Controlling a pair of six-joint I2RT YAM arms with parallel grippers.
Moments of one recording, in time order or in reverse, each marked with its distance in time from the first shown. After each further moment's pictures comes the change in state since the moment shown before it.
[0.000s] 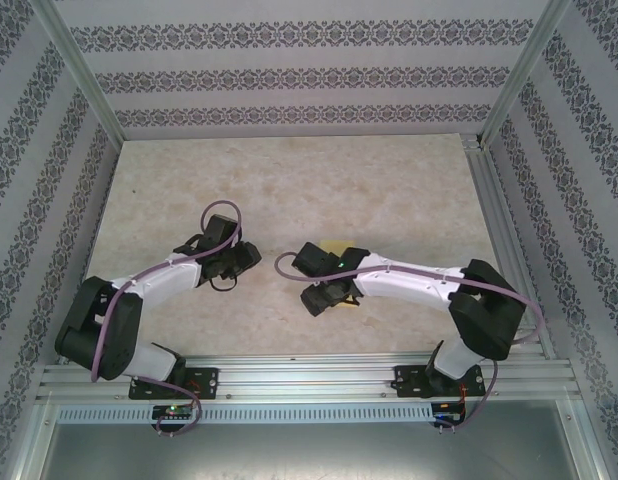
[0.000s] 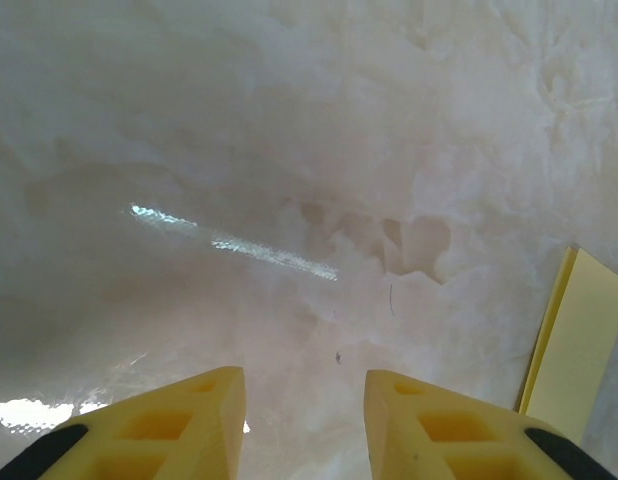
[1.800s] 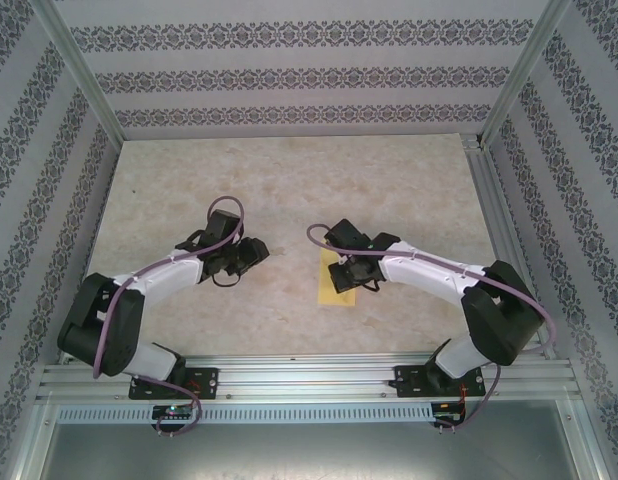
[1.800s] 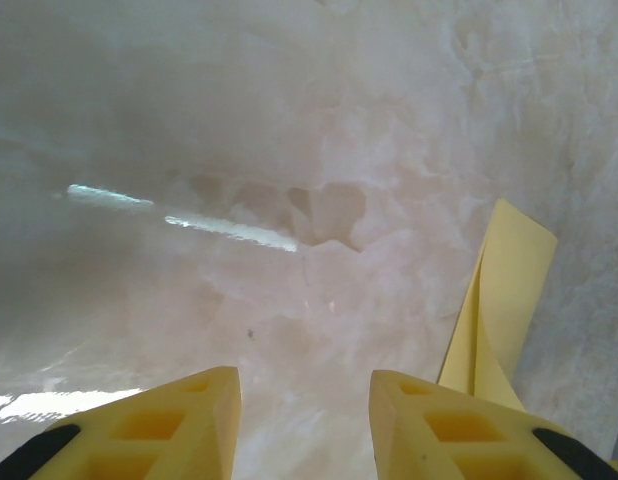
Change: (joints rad) left arm -0.017 0.045 0.055 0.027 0.125 0.003; right arm -0.275 -0.106 -0.100 0.105 -0.108 0.008
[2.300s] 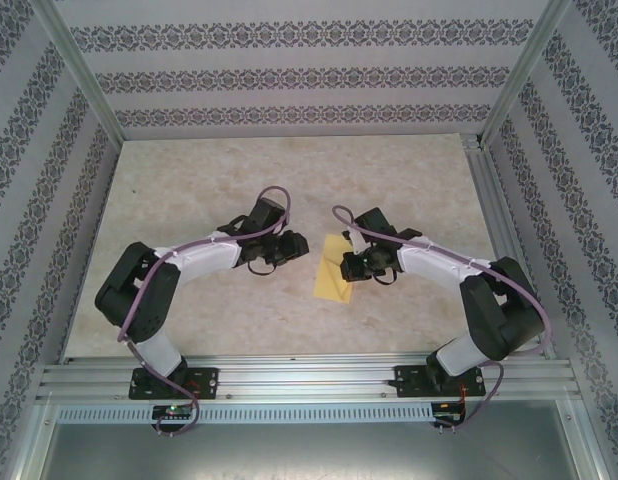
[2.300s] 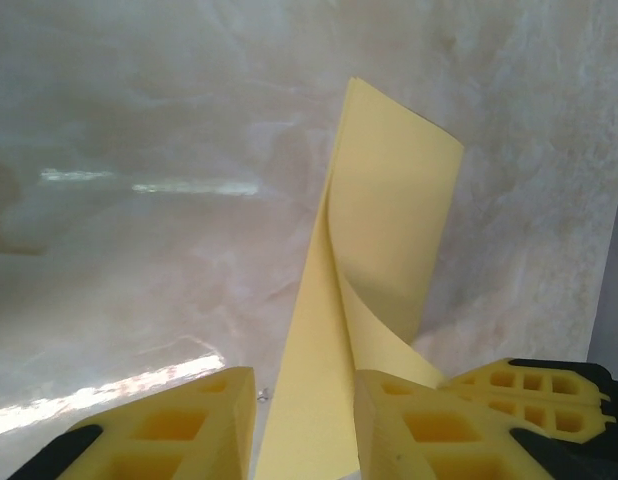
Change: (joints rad) left arm -0.194 0.251 0.262 0.021 0.056 0.021; right arm -0.215 0.018 -0.090 0.173 -0.333 -0.047
